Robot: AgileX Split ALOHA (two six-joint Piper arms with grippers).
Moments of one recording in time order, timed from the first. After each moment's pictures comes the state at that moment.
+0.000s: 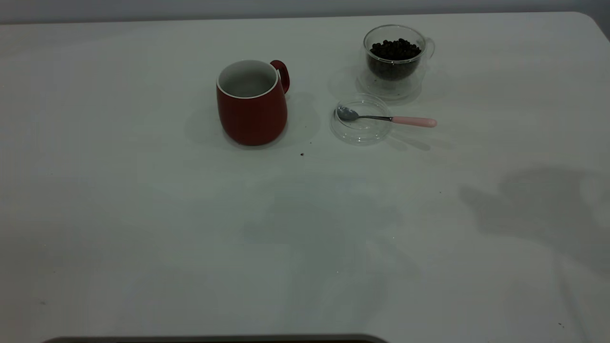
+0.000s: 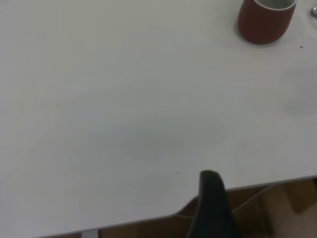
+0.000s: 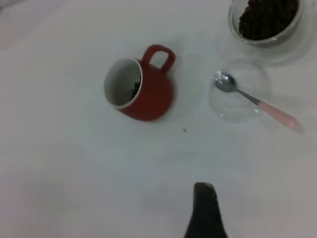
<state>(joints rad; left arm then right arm) -0.09 -0.02 -0.49 -0.06 1.14 0.06 -0.05 1.44 -0.71 1.20 0.61 -0.91</state>
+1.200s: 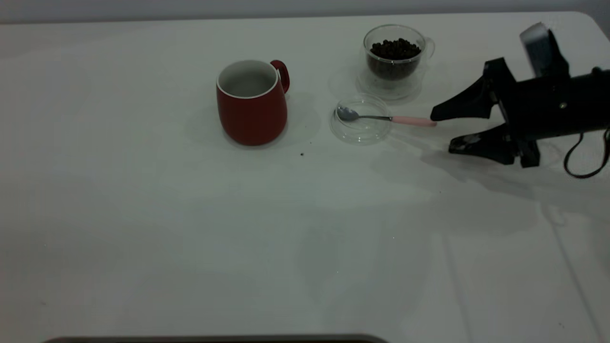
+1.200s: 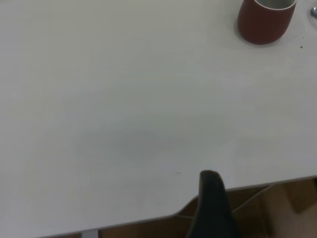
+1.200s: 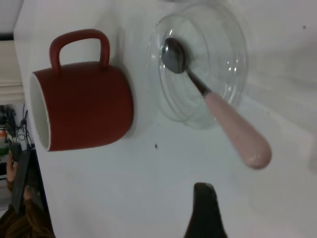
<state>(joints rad) -0.09 -0.02 -0.49 -0.06 1.14 0.06 -0.09 2.49 -1.02 1.80 0.91 -1.44</state>
